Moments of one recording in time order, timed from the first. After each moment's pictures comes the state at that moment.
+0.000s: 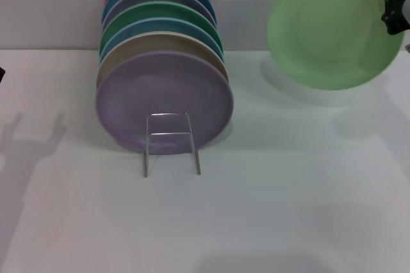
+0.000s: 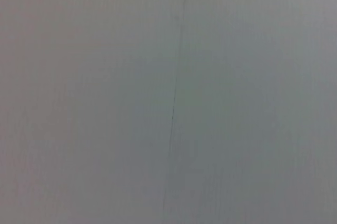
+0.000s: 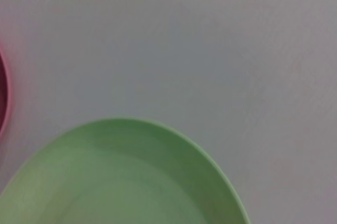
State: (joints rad) left arm -0.32 -2.08 -1.33 -0.20 2.76 1.49 -0.30; right arm 0.19 2.09 -1.52 -1.49 0.37 0.32 -0.72
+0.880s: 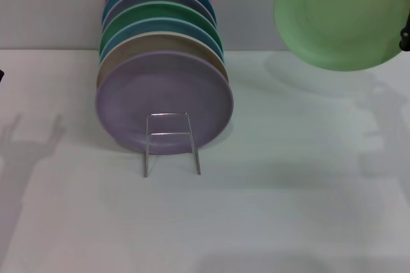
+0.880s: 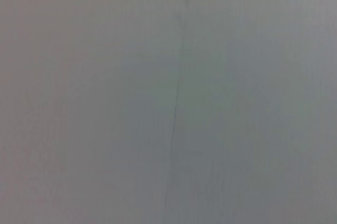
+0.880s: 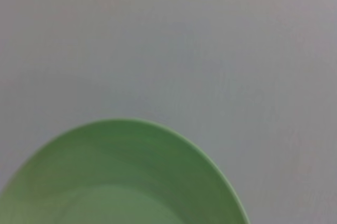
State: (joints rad) left arm -0.31 -2.08 -1.32 -0.20 2.76 1.48 -0.31; right arm 0.10 2.09 -1.76 -1.02 0.39 -0.66 -0.40
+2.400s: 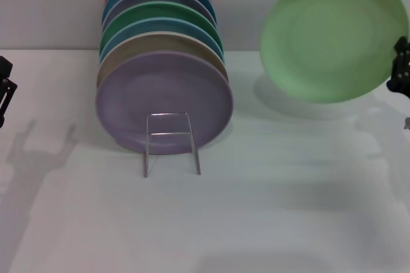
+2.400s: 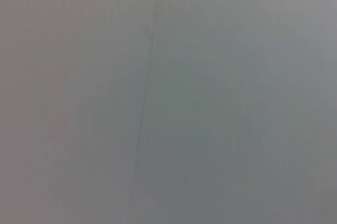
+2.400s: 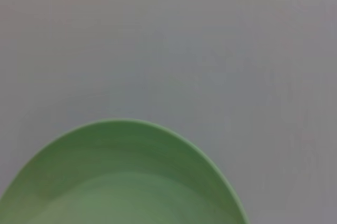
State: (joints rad) left arm -0.27 -2.08 -1.23 -0.21 2.77 1.57 -0.31; right arm 0.23 2.07 -1.85 -0.56 0.38 -1.00 0.15
